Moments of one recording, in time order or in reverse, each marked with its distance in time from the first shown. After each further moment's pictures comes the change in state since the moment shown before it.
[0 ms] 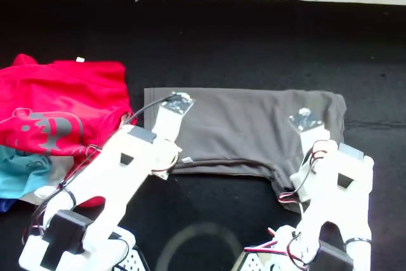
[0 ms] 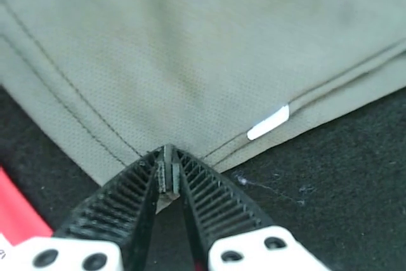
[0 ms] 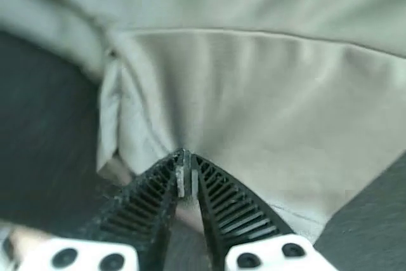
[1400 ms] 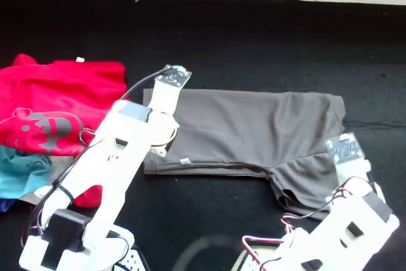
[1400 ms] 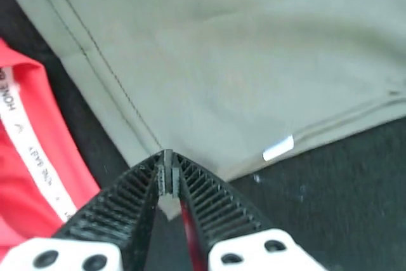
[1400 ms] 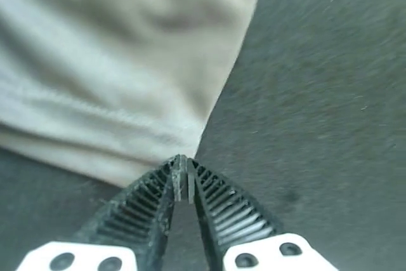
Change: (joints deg) left arm -2.2 0.1 -13.7 6.2 -0.1; right arm 24.1 -21.2 12.6 -13.2 14.2
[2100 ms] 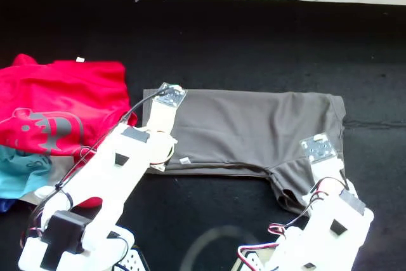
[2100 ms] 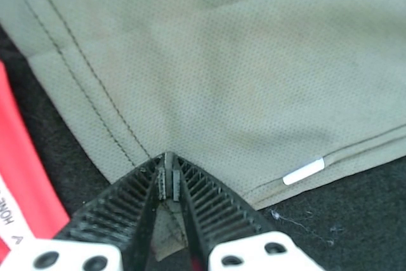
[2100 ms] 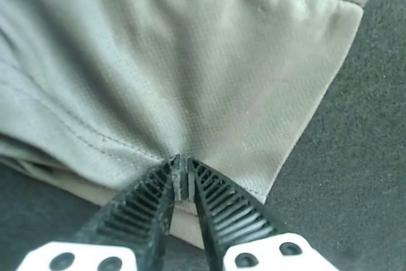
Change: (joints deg) left arm 0.0 -0.1 15.5 -17.7 0.0; right arm -9.0 -0.2 10.7 -6.3 -4.3
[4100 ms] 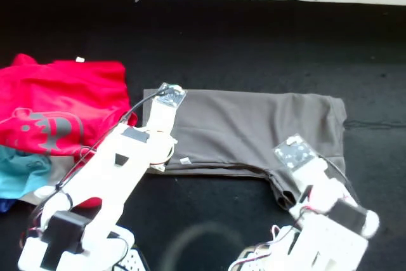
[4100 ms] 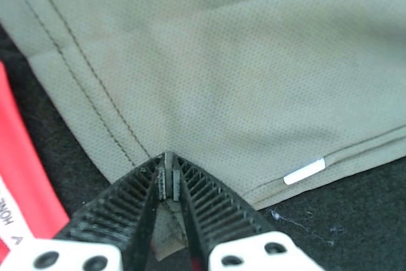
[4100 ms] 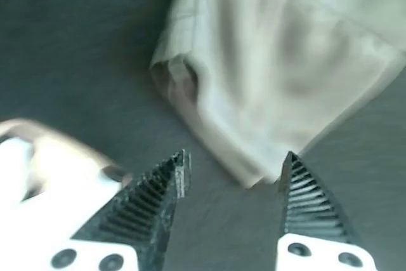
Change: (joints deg) left arm 0.0 -0.1 0.2 -0.2 0.1; right arm -10.8 -19.7 -16.7 46.7 4.2
